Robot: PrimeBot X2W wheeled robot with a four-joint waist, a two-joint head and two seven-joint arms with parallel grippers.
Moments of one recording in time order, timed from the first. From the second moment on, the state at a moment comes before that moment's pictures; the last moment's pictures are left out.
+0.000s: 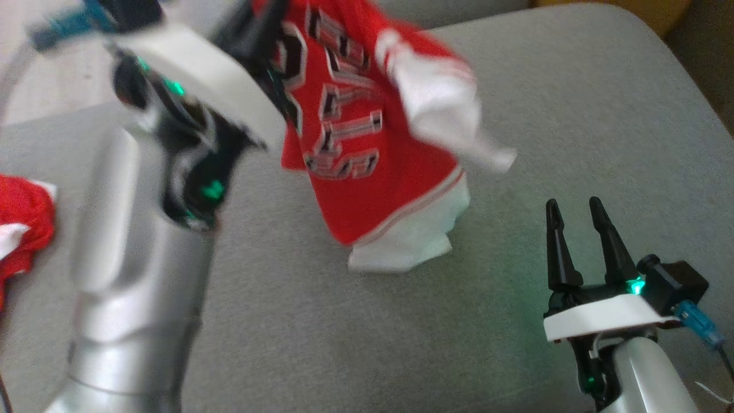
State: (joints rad) left arm -0.75 0.08 -0.24 0.06 -0.69 -0.10 0.54; right arm -0.10 -0.05 0.08 0.23 0.26 0.13 -0.25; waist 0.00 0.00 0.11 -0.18
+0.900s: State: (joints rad) left arm -0.21 0.11 -0.23 0.42 -0.51 -0.07 -0.24; right arm -0.05 -0.05 0.07 0.22 0.23 0.13 -0.22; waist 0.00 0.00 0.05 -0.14
